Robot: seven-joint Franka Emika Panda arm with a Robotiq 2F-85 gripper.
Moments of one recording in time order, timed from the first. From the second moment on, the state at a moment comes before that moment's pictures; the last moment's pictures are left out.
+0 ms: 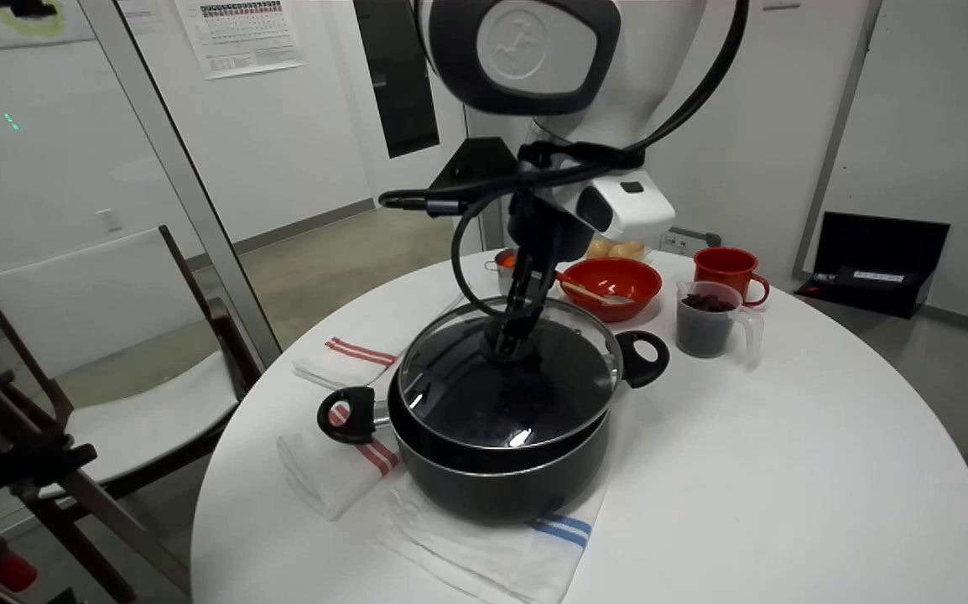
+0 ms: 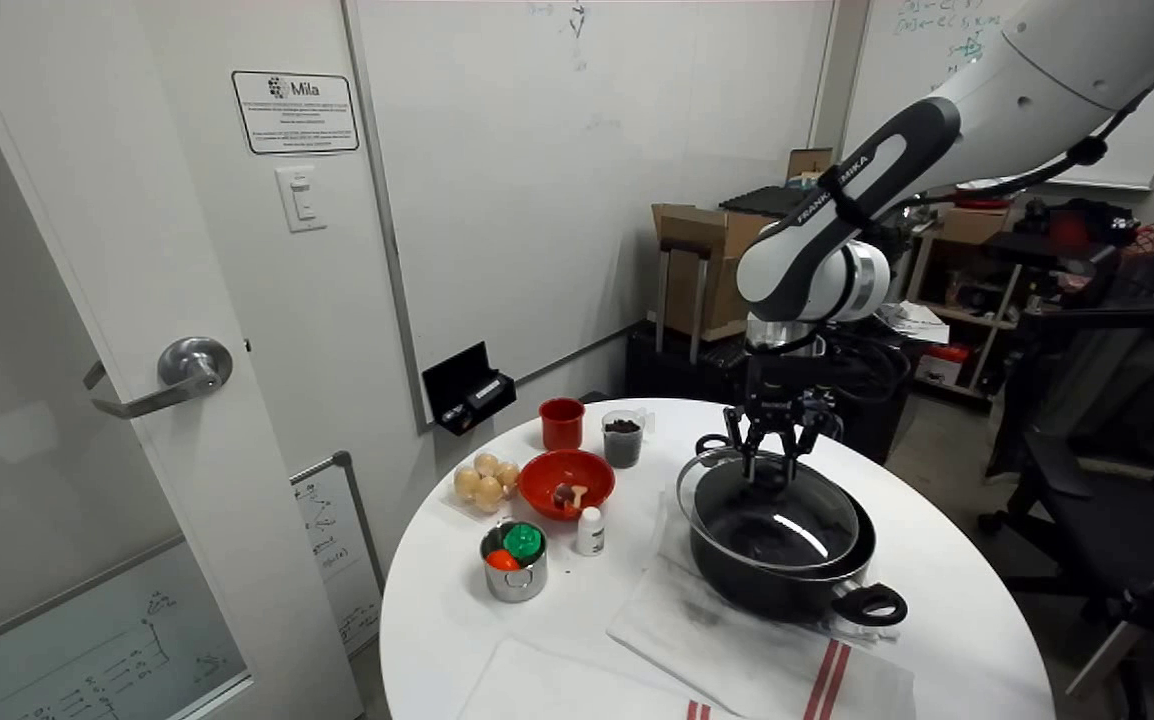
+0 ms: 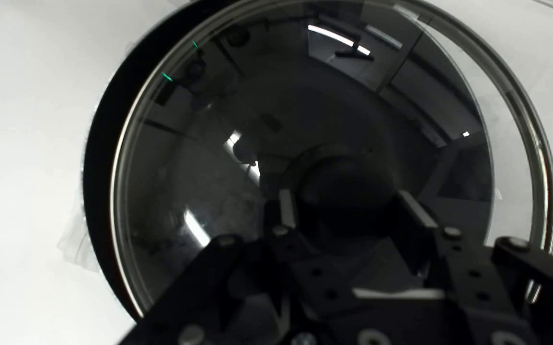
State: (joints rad) arm -0.20 0.95 -0.07 -1.60 0.40 2.25 0.39
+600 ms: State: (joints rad) arm -0.21 0.93 -0.07 -1.65 0.41 2.29 0.39
